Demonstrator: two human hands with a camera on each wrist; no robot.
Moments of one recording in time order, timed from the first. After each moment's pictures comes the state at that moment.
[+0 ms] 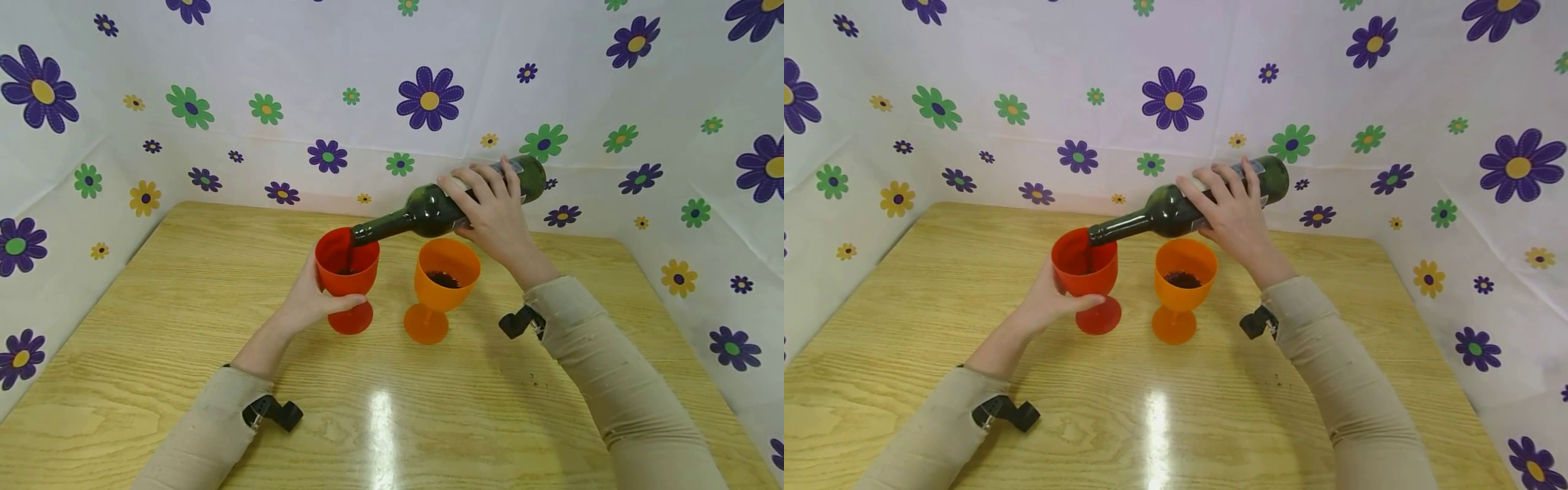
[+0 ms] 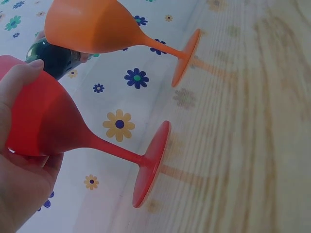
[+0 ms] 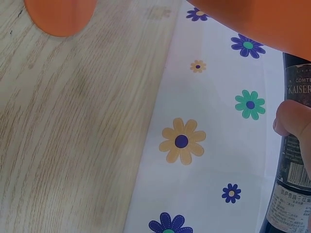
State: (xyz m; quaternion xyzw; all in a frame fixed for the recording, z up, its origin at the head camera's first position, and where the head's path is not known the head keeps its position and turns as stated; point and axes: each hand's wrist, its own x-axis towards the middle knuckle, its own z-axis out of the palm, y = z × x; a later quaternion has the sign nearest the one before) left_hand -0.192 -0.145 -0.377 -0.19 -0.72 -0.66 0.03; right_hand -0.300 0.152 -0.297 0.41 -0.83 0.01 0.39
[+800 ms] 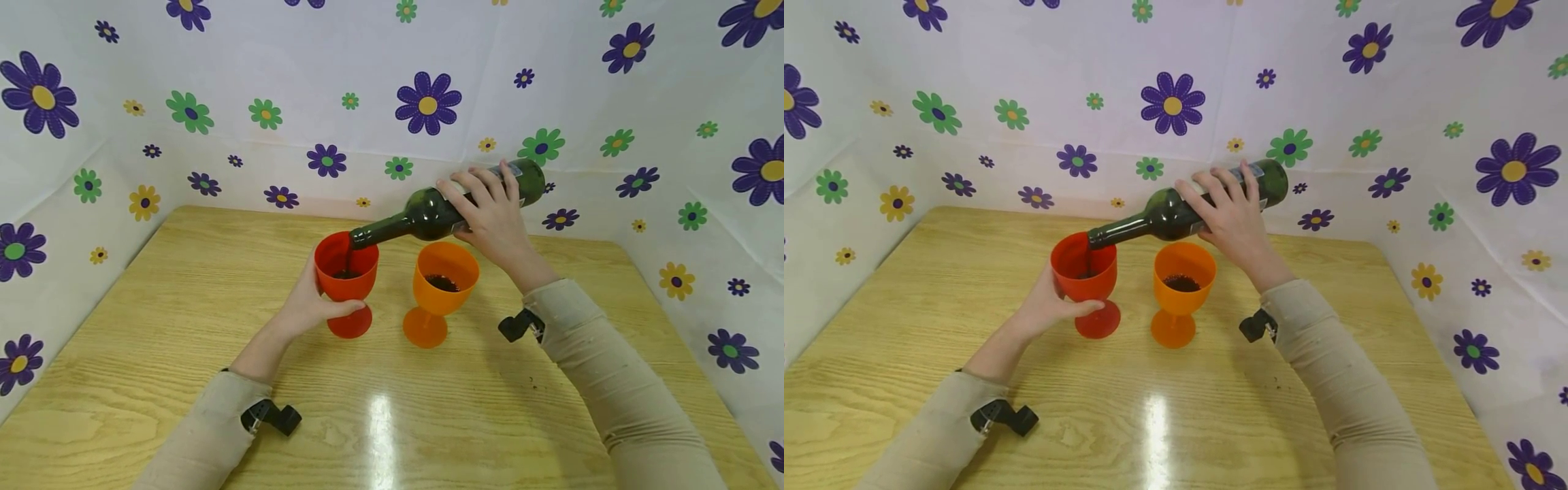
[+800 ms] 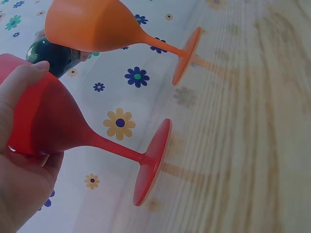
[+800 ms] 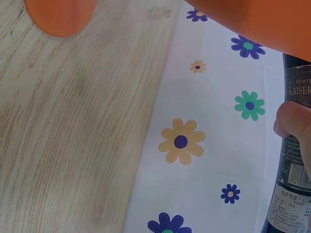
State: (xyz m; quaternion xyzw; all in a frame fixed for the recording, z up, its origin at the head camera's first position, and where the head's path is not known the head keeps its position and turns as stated) left_hand -0.181 -0.141 -0.359 -0.21 -0.72 -0.66 0.04; right_hand -0.301 0.153 -0.298 0.41 -0.83 0.00 0.39
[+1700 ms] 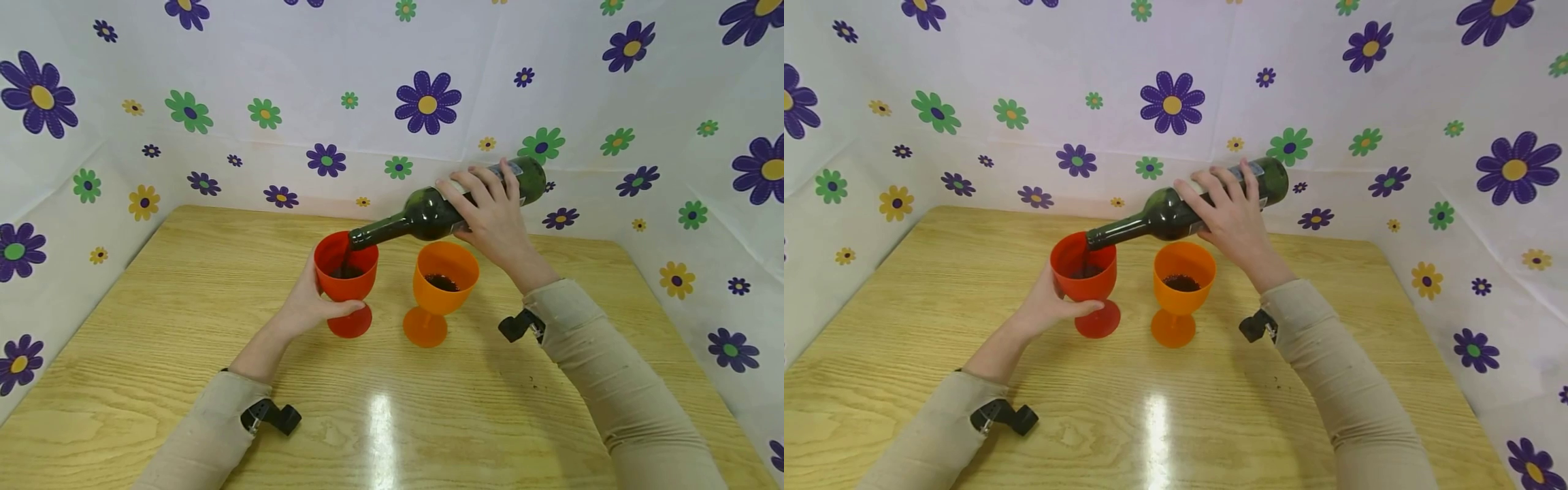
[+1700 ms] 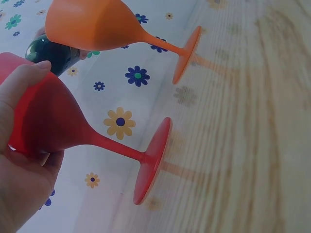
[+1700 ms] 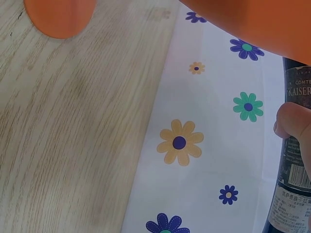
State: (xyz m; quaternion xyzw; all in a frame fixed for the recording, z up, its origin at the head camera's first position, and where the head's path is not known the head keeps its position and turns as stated) left_hand -0.181 -0.141 -0.359 -0.21 -0.73 -0.65 0.03; right_hand -0.299 0.153 -0.297 0.41 -0.82 0.00 0.40
